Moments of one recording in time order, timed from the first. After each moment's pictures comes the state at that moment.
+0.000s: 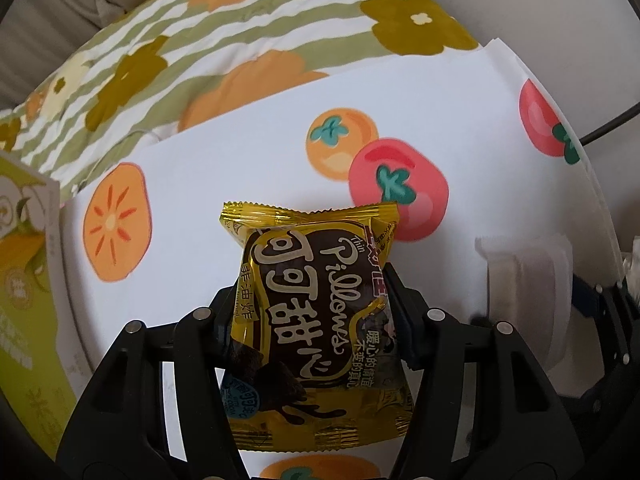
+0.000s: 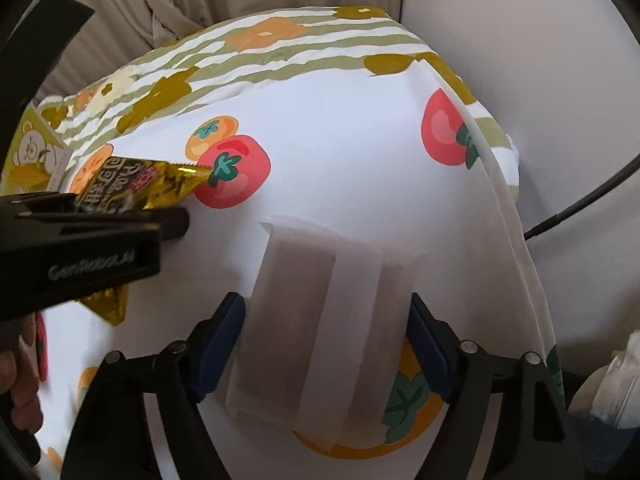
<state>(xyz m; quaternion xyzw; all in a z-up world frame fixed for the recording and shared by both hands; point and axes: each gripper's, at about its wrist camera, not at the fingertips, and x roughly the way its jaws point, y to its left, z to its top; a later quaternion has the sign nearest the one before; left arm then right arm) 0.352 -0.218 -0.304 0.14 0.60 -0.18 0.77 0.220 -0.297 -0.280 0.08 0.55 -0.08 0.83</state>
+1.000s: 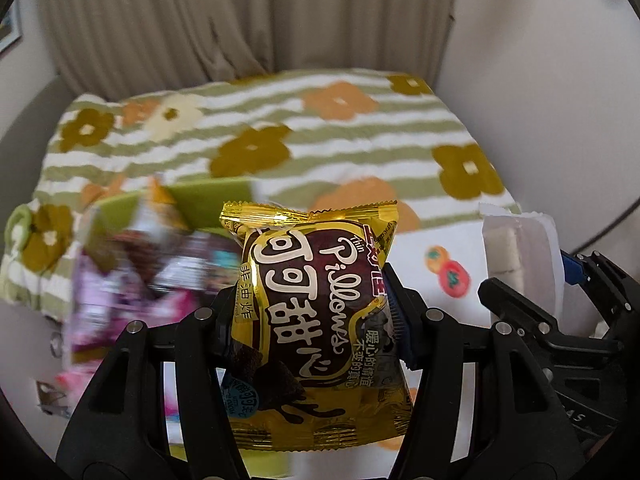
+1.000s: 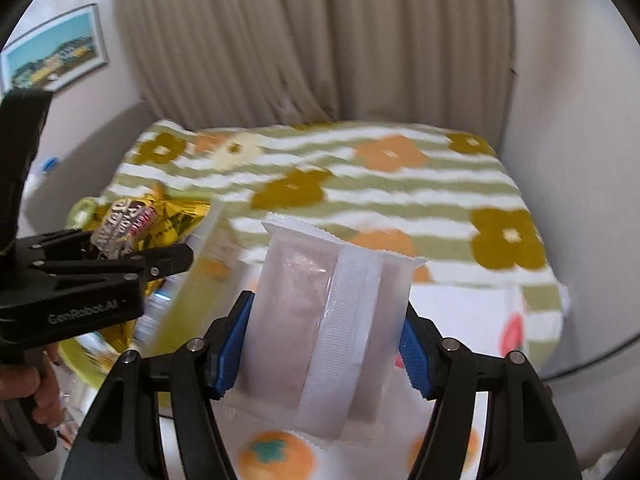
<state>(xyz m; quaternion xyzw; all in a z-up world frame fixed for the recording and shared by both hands) 0.320 -0.021 -0.084 0.03 0.45 -0.09 0.89 0.239 -0.185 -0.097 0.04 0.39 0.10 0.91</state>
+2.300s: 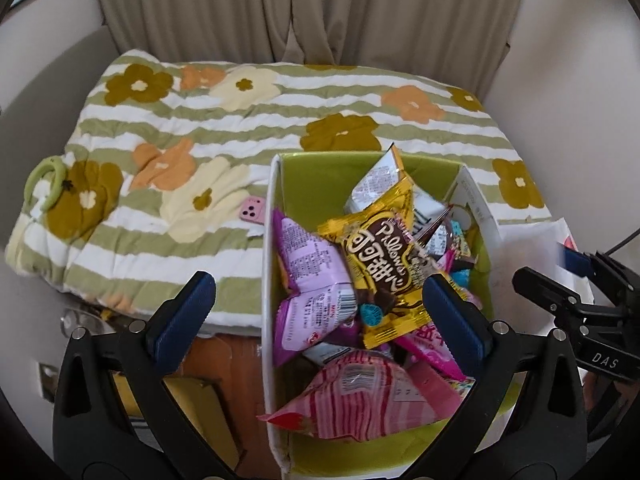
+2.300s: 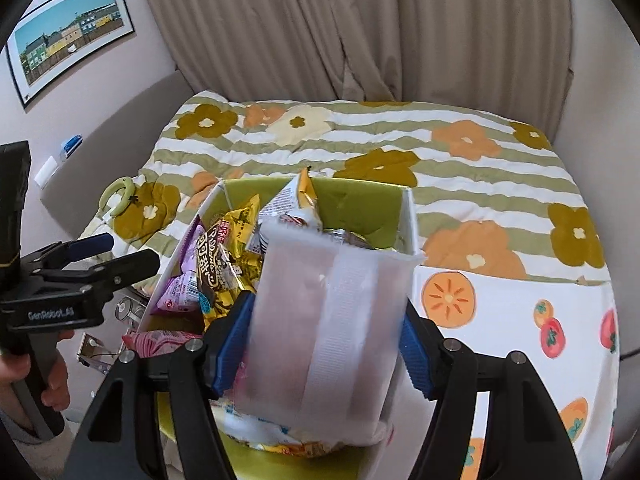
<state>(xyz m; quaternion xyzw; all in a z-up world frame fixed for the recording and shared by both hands) 0.327 0.233 -0.107 -0.01 0.47 -0.07 0.88 0.277 0.020 -0.106 0.04 0.44 0.13 0.89</state>
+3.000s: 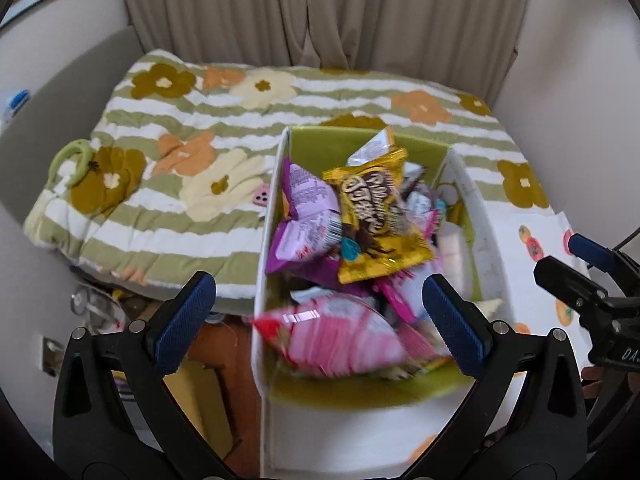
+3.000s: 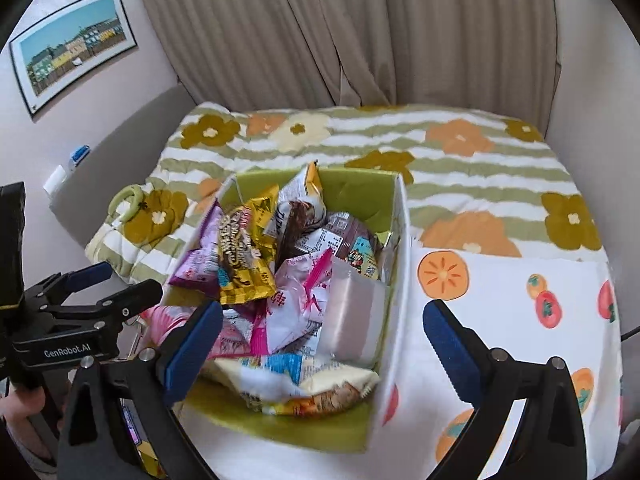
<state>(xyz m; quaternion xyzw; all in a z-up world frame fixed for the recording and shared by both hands) 0.239 0.214 -0.089 -0.01 0.44 -0.03 0.90 0.219 0.005 -0.089 0.06 0.42 0.12 0.90</state>
